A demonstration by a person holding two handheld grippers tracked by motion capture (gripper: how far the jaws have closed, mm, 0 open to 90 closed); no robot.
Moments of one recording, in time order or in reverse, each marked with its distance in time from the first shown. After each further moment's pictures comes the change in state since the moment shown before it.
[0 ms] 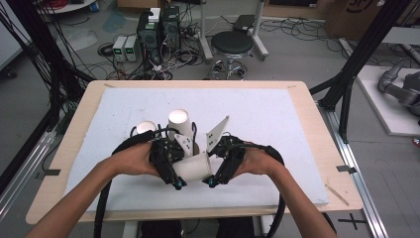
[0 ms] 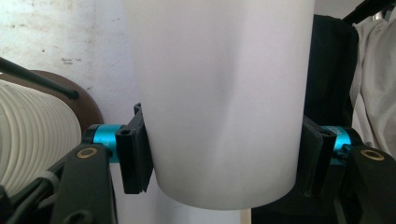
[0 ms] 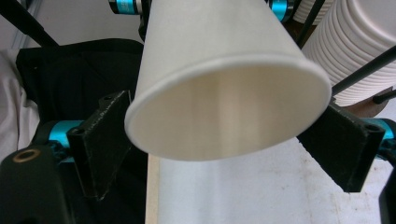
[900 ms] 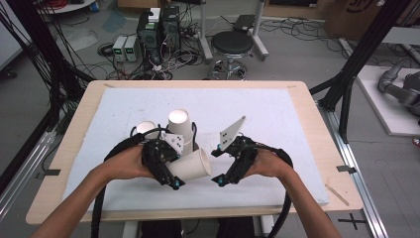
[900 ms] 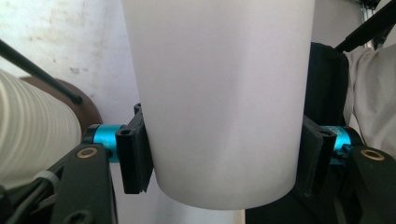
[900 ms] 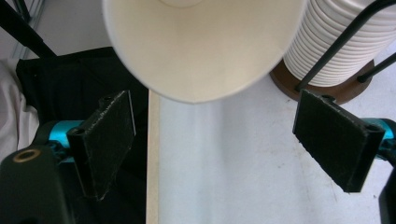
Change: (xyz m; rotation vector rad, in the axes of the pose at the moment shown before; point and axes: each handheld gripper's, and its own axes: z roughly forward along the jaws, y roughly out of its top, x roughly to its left) left arm -0.007 -0.019 -0.006 -0.131 0.014 -0.030; right arm 0.001 -0.027 -0.015 -0.069 -0.027 0.035
